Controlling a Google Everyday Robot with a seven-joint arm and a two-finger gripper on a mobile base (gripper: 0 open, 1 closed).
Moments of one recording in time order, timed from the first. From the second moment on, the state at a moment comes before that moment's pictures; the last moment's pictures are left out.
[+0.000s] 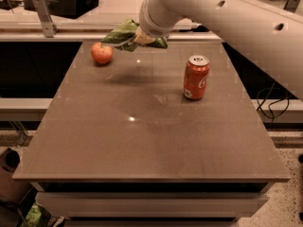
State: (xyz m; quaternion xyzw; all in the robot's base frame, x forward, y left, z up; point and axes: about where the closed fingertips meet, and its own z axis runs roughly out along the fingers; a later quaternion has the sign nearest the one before) arm 0.709 0.025 0.965 -0.64 0.63 -0.11 0.42
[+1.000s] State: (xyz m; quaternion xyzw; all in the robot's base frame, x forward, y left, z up) arm 0.730 0.037 0.947 -0.64 0.63 -0.10 0.42
